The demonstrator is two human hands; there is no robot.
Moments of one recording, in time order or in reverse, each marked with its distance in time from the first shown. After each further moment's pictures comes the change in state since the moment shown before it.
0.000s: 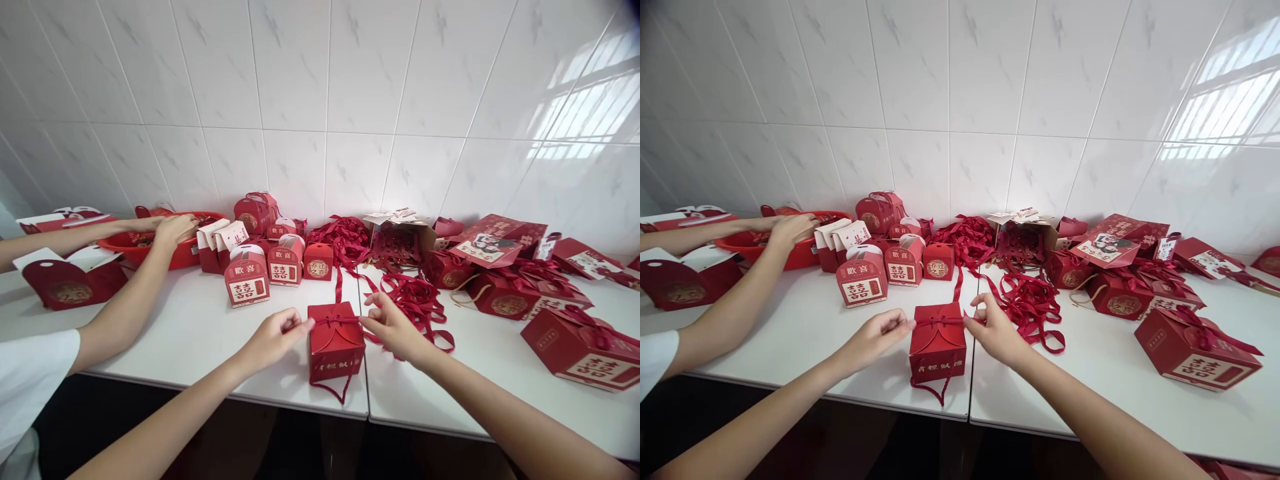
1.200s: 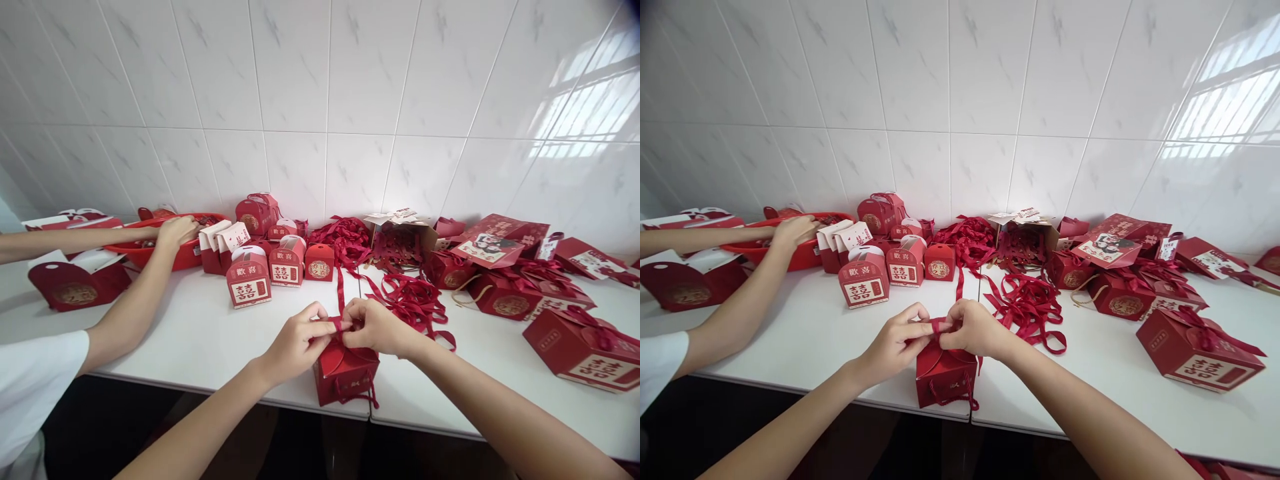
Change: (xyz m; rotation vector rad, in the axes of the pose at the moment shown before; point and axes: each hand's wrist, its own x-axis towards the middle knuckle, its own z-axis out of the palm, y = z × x) left_hand 0.006 0.007 0.024 0.313 0.014 0.703; right_hand 0.012 -0.040 0.020 -0.288 -0.226 -0.015
